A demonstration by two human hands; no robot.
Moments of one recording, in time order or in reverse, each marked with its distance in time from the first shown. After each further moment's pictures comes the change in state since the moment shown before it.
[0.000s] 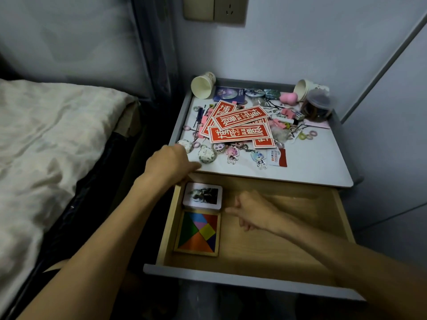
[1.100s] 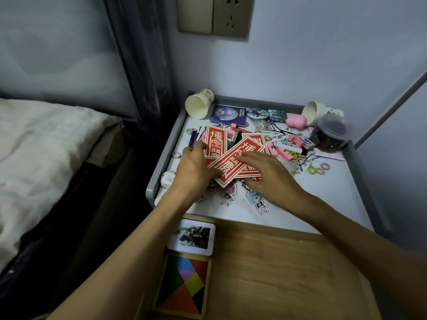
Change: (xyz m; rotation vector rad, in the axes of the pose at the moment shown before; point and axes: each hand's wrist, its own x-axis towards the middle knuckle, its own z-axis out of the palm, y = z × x) left_hand 0.075 0.073 0.019 -0.360 0.135 0.095; right_hand 0.099 0.029 -0.123 -0.220 0.544 -0.456
